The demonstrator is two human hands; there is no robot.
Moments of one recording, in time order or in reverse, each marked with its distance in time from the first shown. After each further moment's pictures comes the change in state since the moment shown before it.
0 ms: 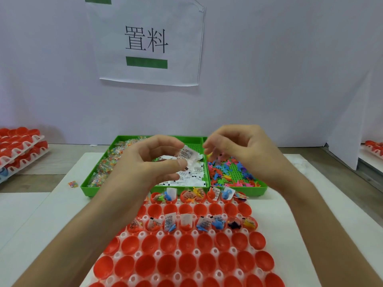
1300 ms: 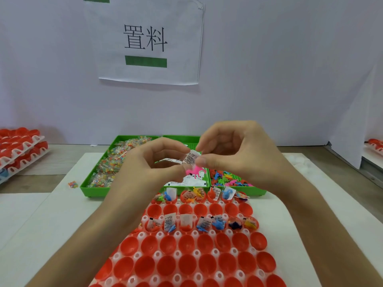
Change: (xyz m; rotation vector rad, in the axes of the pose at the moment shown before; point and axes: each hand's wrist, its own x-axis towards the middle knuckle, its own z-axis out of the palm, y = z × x) left_hand -0.005 -0.005 0.007 0.189 0.033 0.069; right_hand -0.009 -0.026 0.010 0.005 -0.052 -0.085
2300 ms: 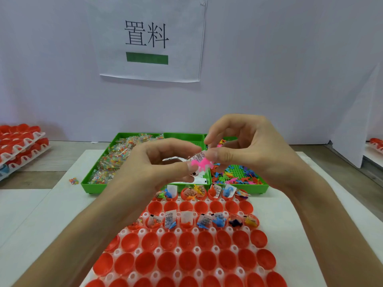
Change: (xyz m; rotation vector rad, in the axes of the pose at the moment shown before) left_hand 0.001 0.004 -0.002 -0.125 -0.175 -0.031; right_hand 0.000 -0.001 -0.008 0.229 -0.054 0.025
